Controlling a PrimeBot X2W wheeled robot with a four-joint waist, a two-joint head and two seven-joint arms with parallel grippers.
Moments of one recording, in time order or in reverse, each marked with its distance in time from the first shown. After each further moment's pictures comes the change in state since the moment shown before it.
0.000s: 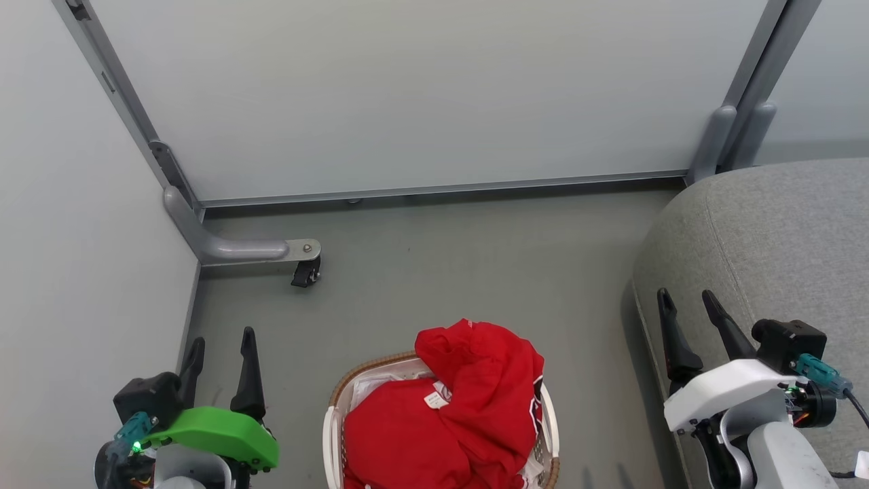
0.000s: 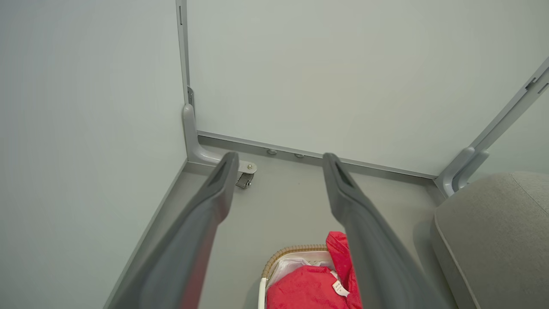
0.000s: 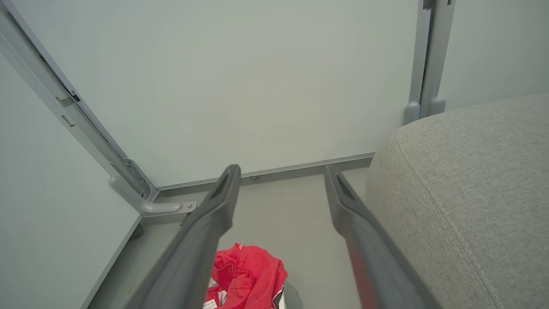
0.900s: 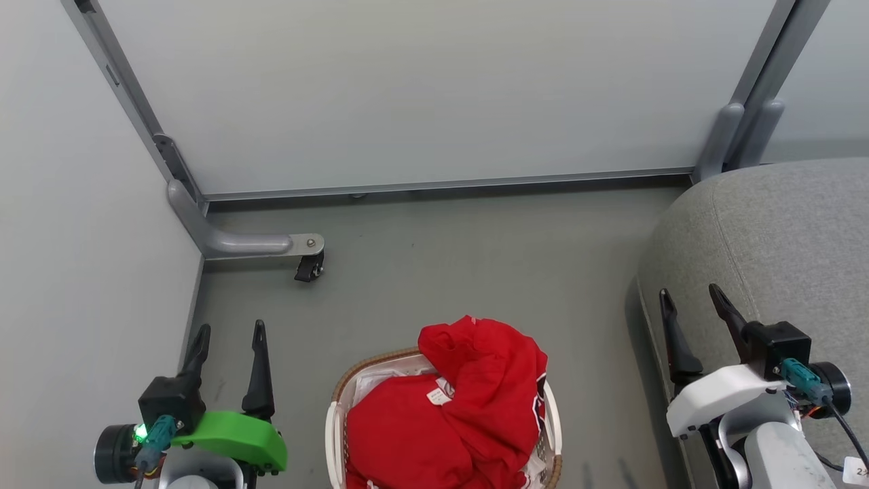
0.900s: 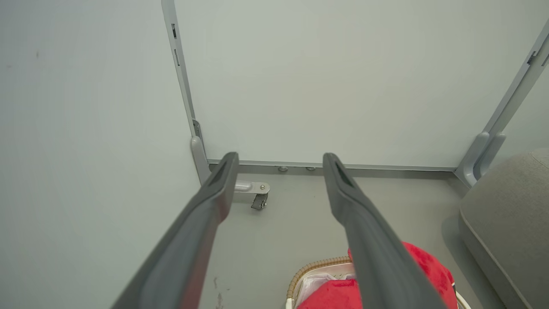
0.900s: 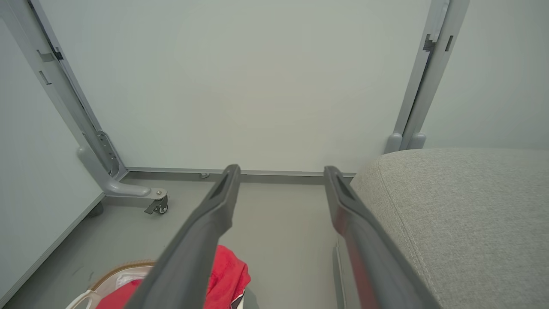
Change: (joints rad) left arm 0.011 -0.038 0.037 -0.031 0.222 -0.025 -0.059; right arm -0.001 0.015 -0.044 0.007 -0.247 0.000 -0.059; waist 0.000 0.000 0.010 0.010
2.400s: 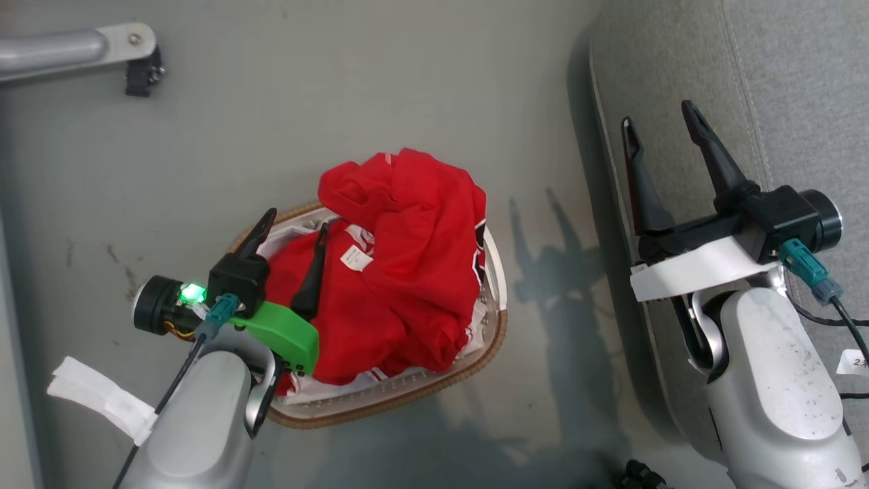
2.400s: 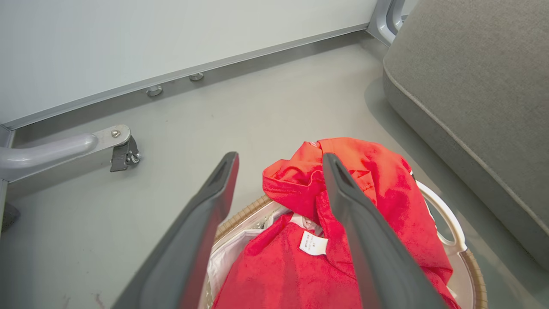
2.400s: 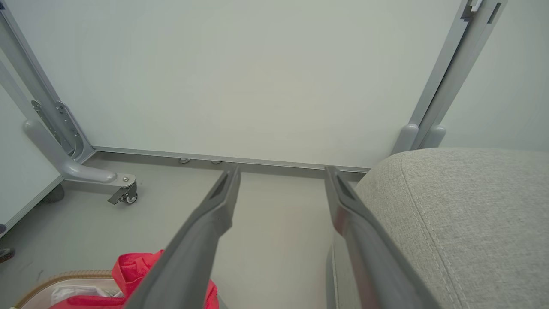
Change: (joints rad) left arm -0.374 0.095 -0.298 0.227 0.012 -0.035 -0.034; right arm -0.275 -0.001 0.122 -0.185 -0.020 0.000 -0.033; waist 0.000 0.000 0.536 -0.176
